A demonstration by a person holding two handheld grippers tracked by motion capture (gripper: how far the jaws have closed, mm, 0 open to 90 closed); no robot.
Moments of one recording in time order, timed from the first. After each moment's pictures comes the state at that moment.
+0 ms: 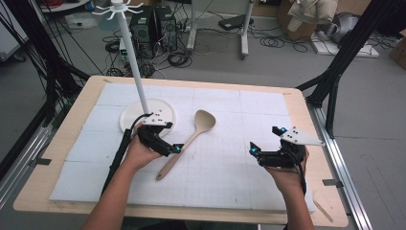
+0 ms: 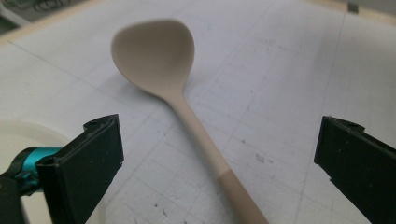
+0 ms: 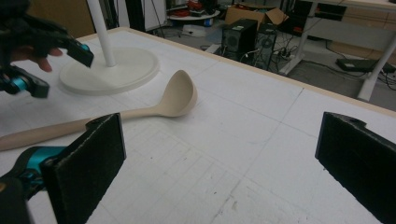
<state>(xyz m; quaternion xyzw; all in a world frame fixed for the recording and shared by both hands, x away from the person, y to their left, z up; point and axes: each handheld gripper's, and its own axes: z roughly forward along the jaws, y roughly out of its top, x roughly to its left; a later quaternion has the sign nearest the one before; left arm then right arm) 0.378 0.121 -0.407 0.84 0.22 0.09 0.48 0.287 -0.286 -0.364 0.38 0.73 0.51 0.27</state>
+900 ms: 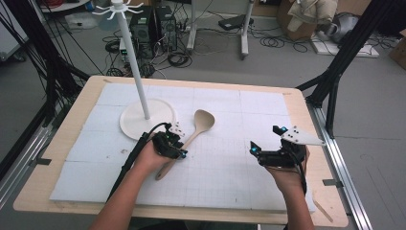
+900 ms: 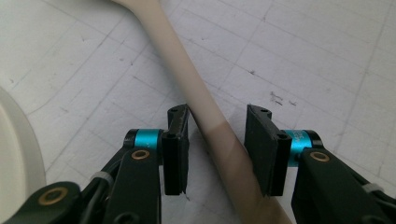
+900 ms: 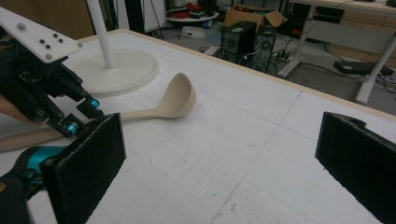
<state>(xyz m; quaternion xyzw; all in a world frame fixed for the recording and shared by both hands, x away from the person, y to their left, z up) 0.379 0.085 -0.435 0.91 0.23 0.07 0.32 0.286 -0.287 -0.361 0.37 0.72 0.51 0.27</state>
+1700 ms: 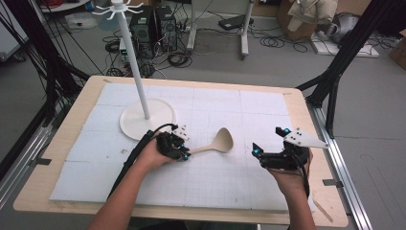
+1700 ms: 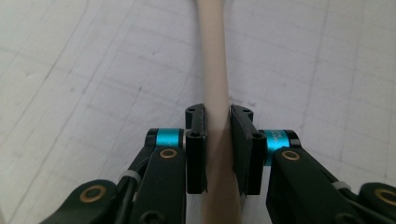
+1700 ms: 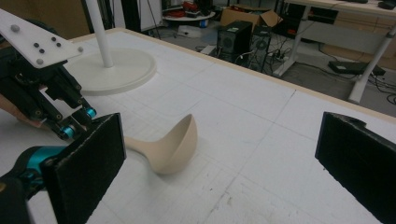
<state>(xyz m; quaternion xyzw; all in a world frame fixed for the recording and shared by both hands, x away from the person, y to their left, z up) 0.379 0.068 -0.432 0.94 0.13 0.03 0.32 0.278 -0.289 -0.357 0.38 0.72 0.50 0.28</state>
